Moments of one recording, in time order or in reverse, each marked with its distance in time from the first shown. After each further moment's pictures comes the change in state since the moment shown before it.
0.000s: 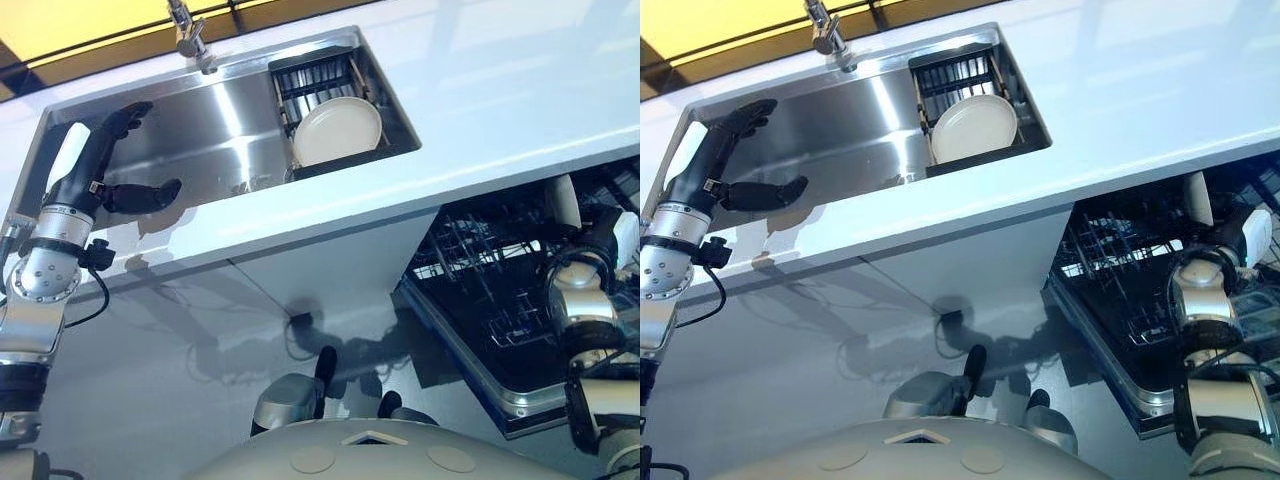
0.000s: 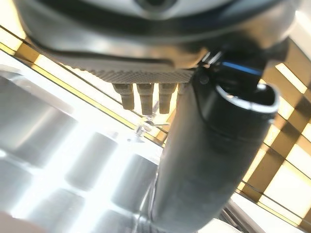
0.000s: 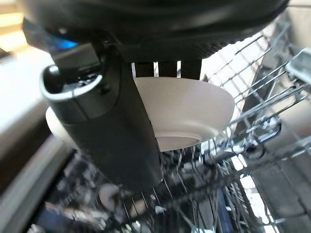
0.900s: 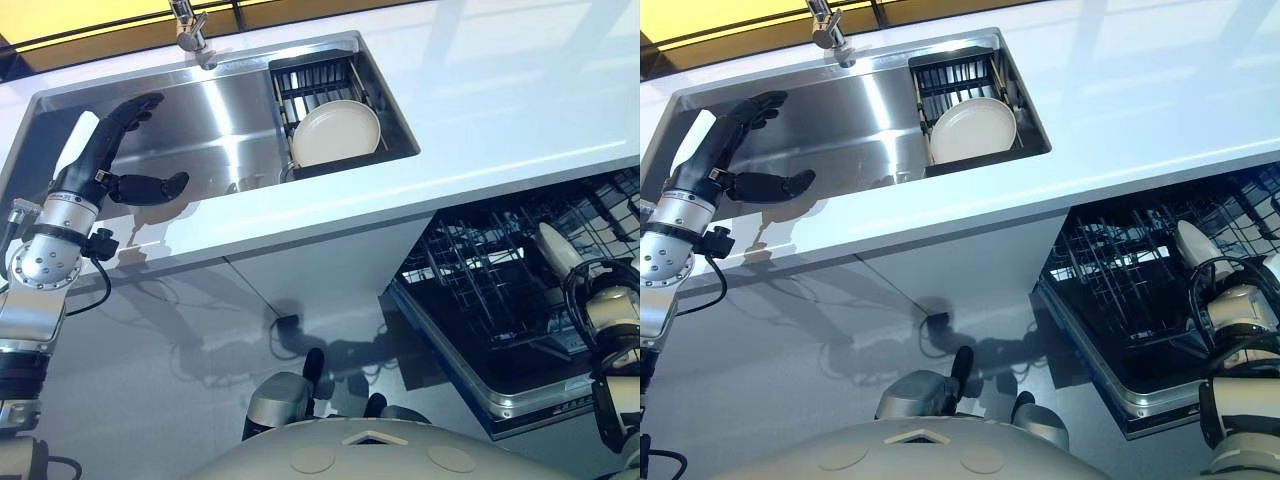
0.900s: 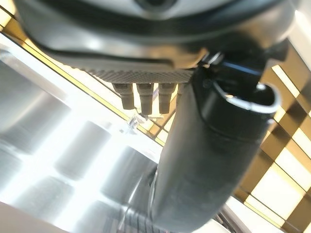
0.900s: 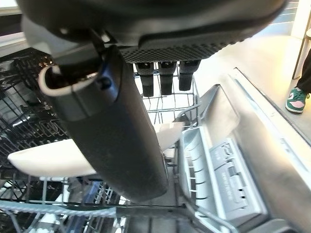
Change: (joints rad) left arm -0.038 0.021 -0.031 -0.007 -0.018 0.024 -0.053; right arm 0.079 -0.102 0.041 0.065 -0.302 0.236 0.264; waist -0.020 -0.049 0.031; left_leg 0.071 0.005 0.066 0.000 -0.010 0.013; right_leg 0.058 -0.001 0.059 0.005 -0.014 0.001
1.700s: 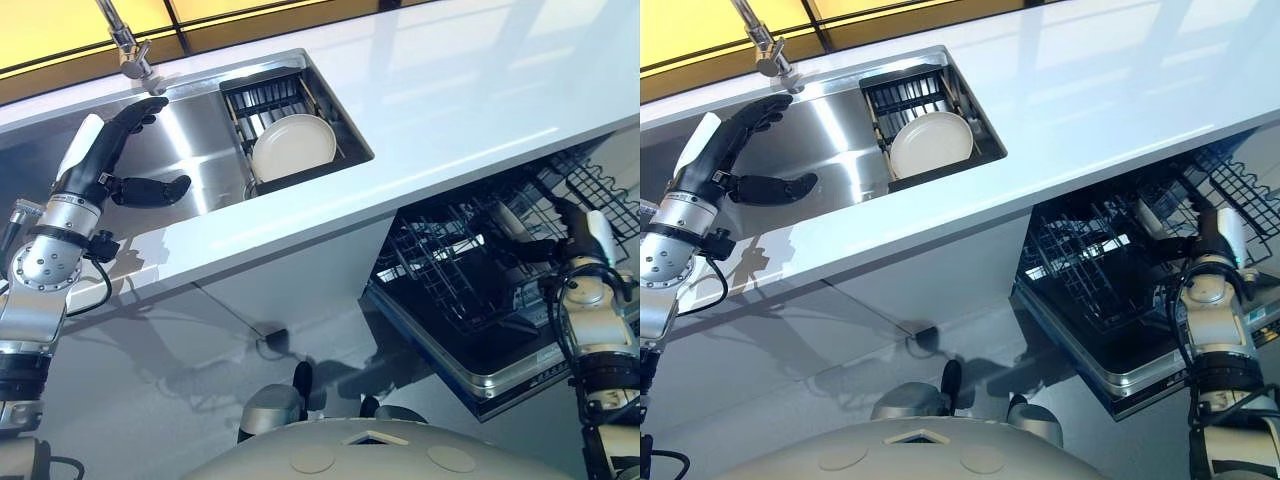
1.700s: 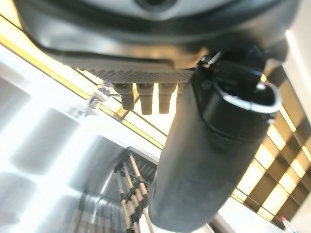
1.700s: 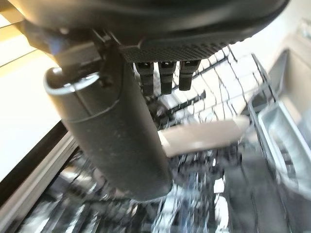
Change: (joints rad) left arm 0.000 -0.006 0.011 -0.005 0.071 -0.009 -0.014; right arm 0.253 0.152 -0.129 -0.571 0.128 -0.201 0.047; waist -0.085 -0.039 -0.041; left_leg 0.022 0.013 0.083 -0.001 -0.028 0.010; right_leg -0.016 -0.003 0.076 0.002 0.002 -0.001
